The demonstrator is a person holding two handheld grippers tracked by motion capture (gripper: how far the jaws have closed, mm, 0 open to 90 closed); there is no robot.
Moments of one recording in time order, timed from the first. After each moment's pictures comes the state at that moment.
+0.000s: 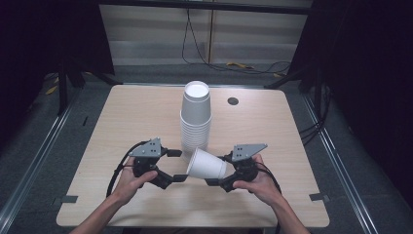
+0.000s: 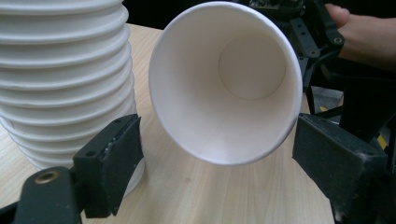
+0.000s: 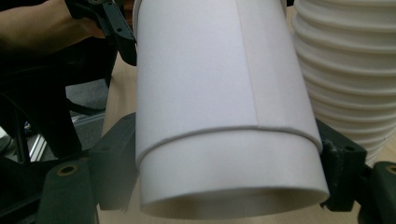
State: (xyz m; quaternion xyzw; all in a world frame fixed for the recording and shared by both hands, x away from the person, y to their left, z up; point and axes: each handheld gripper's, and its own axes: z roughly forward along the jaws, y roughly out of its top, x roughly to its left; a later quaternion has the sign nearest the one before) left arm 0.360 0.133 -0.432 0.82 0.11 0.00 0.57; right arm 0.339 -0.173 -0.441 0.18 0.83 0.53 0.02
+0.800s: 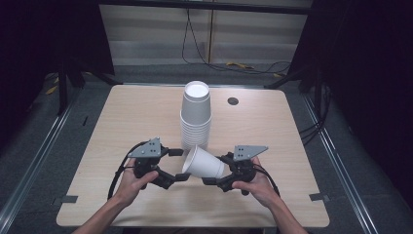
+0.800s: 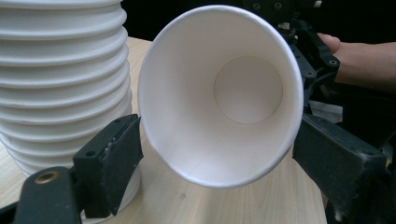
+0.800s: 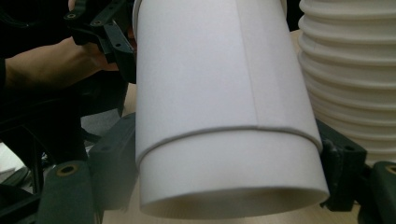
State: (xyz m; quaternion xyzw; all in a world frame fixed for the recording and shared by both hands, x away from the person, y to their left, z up) left arm 0.355 0.129 -0.428 0.80 0.12 0.01 0.59; right arm 0.339 -0.170 -0.452 0.19 0.79 0.59 0.00
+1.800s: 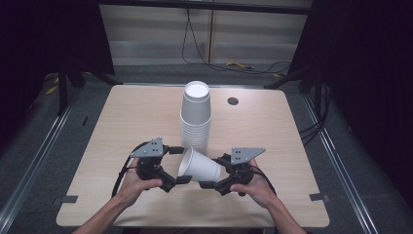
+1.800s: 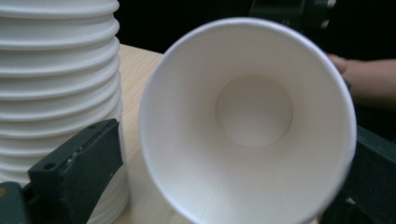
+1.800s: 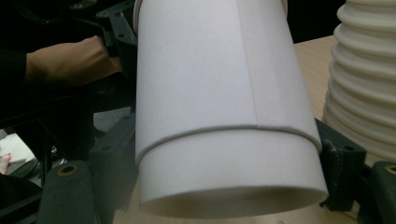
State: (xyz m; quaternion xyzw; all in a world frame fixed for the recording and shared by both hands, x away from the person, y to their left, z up) left arm 0.356 0.122 -0.429 0.78 0.13 -0.02 0.61; right arm 0.335 -0.160 -0.452 0.15 0.79 0.60 0.00
